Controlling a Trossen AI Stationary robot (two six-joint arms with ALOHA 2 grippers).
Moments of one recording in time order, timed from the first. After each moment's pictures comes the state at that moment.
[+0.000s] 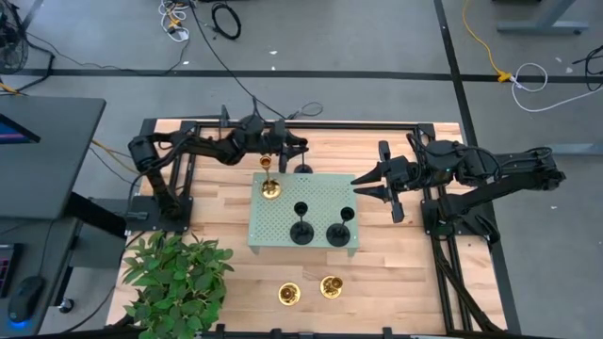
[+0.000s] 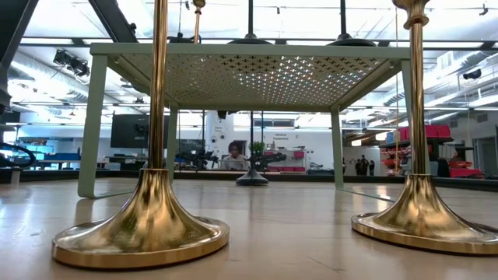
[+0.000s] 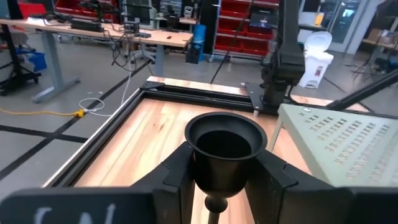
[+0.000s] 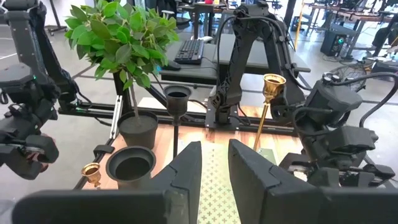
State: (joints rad) left arm 0.54 1.76 0.81 0.86 0.46 -0.05; right arm 0.14 1.01 1.15 -0.34 0.02 -0.04
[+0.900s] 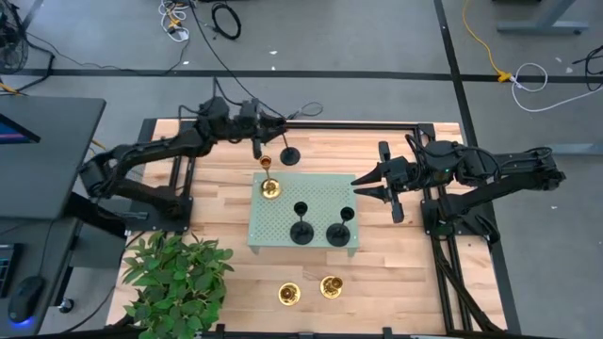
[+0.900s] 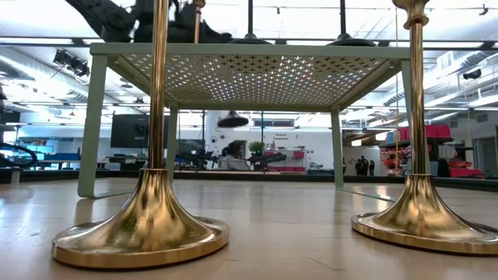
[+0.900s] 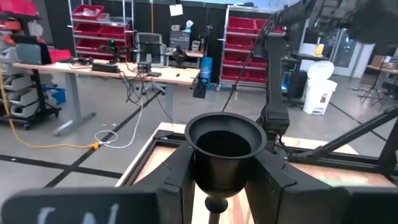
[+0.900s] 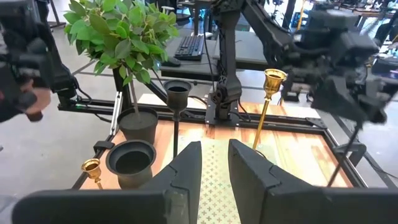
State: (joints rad) left arm 0.61 1.32 0.81 0.55 0.48 -0.07; right arm 0.14 1.01 1.15 -0.36 0.02 -0.04
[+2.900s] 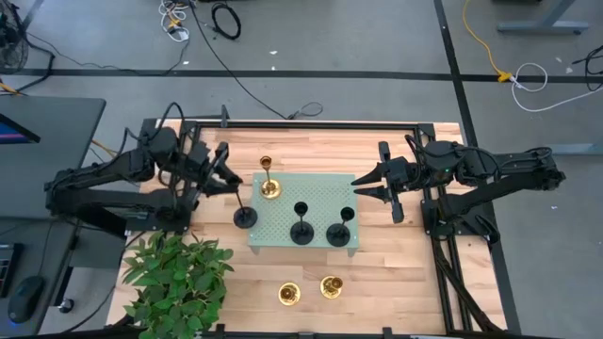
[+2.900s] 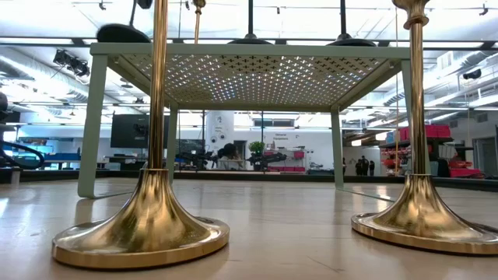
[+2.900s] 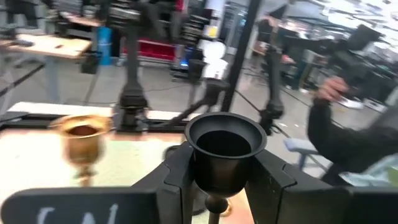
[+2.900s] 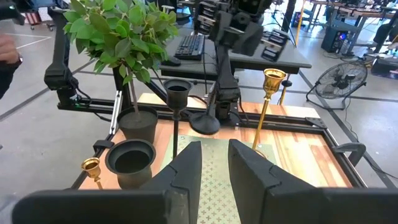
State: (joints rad) left arm 0.23 0.71 0.81 -0.12 0.53 -0.17; right arm 0.14 1.01 1.15 -0.36 0.02 -0.04
